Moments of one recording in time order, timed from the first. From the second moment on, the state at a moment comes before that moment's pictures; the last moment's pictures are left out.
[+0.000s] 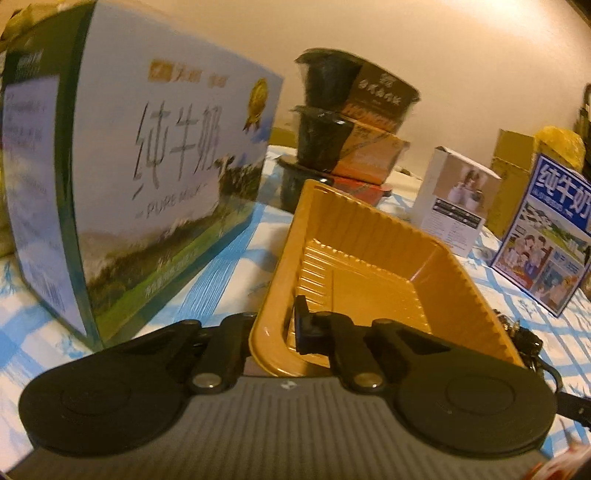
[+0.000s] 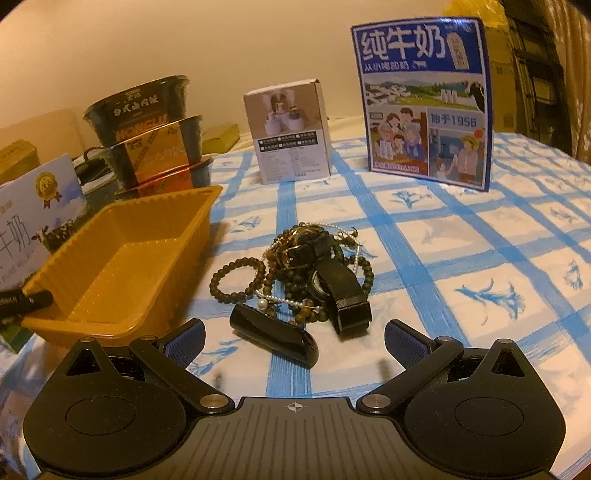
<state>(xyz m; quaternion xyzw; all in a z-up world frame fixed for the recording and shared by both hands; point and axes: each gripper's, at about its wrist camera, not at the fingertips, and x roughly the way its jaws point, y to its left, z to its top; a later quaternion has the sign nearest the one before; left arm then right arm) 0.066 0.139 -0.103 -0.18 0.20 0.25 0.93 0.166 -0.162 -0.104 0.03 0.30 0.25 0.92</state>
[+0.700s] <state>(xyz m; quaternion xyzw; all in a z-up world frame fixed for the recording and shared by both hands) 0.070 0.137 -0.084 -0.11 0.22 0.22 0.94 0.189 -0.107 -0.127 -0.20 0.30 0.34 0.87</state>
